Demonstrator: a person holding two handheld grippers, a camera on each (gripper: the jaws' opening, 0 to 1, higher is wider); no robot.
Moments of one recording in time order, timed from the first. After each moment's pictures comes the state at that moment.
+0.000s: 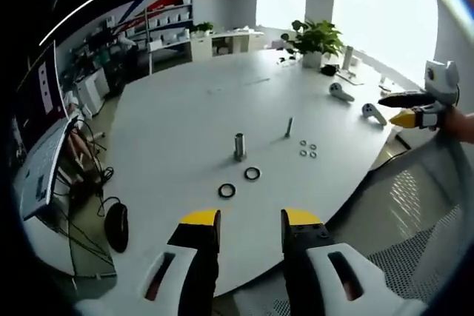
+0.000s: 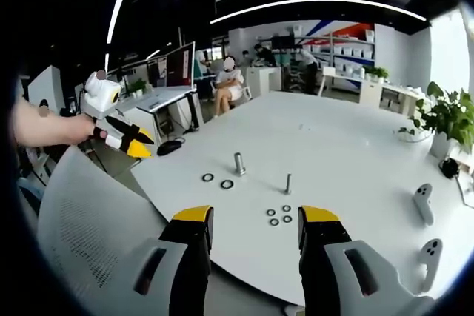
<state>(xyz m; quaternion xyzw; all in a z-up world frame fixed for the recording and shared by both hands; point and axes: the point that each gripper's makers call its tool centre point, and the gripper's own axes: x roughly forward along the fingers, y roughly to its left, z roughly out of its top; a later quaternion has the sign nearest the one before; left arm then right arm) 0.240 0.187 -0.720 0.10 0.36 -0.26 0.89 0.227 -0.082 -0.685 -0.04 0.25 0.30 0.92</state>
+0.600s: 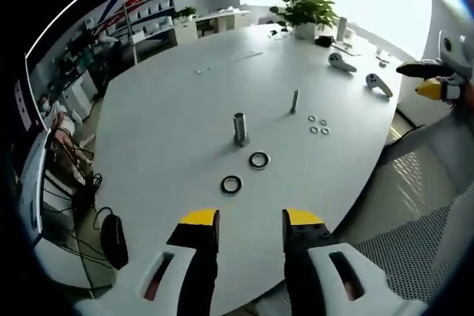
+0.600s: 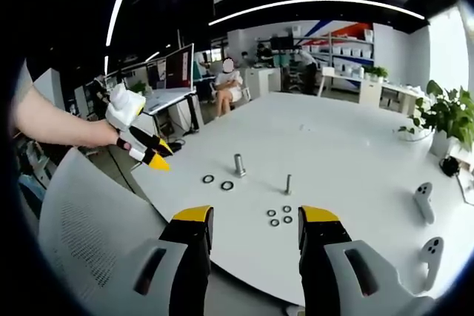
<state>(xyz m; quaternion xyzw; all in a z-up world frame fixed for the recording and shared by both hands) 0.270 0.186 -0.770 0.15 0.42 -0.28 0.85 0.228 -0.083 -0.684 -0.04 0.25 0.29 0.92</state>
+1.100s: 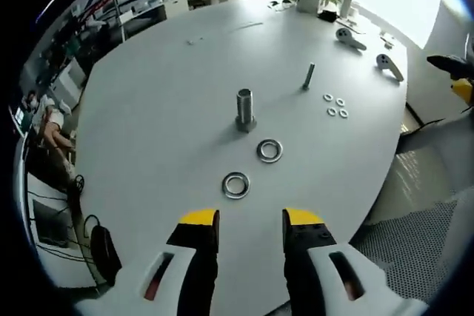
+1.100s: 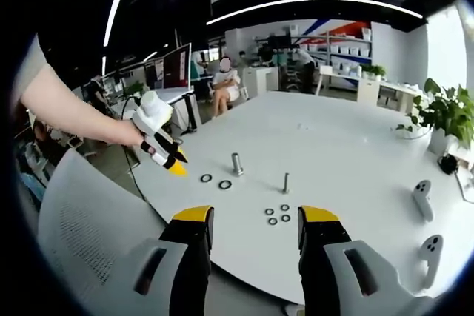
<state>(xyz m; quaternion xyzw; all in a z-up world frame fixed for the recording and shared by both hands) 0.307 0.178 -0.818 0.17 0.49 -0.29 0.80 0.229 -0.086 -0.686 -0.04 0.25 0.29 0.92</state>
